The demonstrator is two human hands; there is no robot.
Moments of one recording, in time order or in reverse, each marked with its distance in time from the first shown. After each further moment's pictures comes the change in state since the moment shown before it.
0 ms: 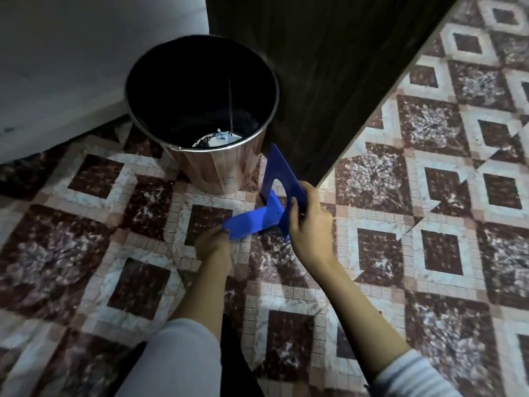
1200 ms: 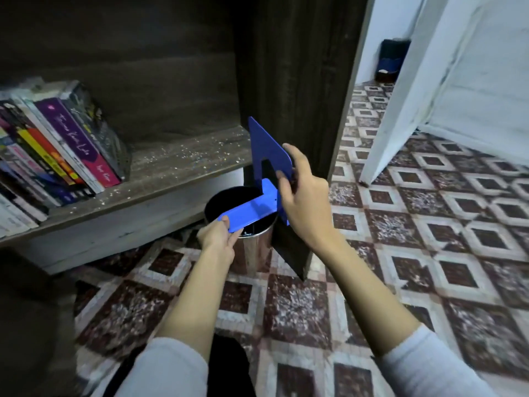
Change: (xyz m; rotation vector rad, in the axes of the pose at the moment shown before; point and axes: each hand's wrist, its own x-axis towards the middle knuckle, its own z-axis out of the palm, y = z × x) left_hand -0.238 0.169 -0.118 -0.537 -0.353 0.337; right_hand 0.017 -0.243 -0.184 0.160 0.282 -0.554
